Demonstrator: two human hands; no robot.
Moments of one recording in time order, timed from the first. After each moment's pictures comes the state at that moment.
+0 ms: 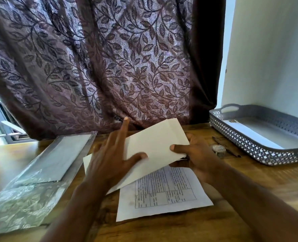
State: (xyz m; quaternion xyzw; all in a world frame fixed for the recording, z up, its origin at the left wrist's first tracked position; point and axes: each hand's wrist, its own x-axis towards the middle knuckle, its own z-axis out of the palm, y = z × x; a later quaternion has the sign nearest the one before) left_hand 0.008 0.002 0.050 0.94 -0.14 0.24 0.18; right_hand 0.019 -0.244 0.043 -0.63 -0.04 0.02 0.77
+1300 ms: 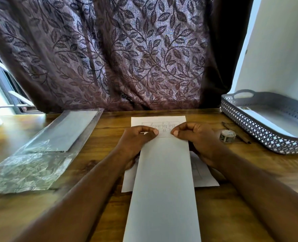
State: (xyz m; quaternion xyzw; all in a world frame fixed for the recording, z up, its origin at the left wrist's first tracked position) left_hand 0.020 -0.034 0.022 0.71 -0.01 -0.01 0.70; right_hand 0.027 -0.241 0.022 -0.69 -0.11 0.01 0.72
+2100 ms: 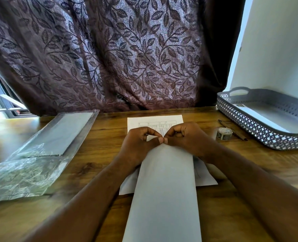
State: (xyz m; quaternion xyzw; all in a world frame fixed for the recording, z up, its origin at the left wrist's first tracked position) left_hand 0.021 -0.044 0.014 0.84 -0.11 0.10 0.53; right_hand 0.036 -0.239 0.022 -0.83 -0.21 -0.01 0.52
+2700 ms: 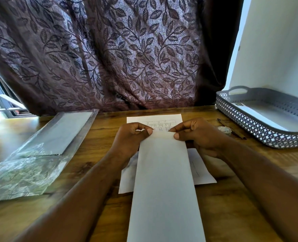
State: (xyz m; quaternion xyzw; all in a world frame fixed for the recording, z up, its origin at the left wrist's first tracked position) left_hand 0.026 -0.033 0.023 0.80 -0.06 0.09 0.60; right_hand 0.035 -0.258 0.036 -0.74 -0.10 0.10 0.65
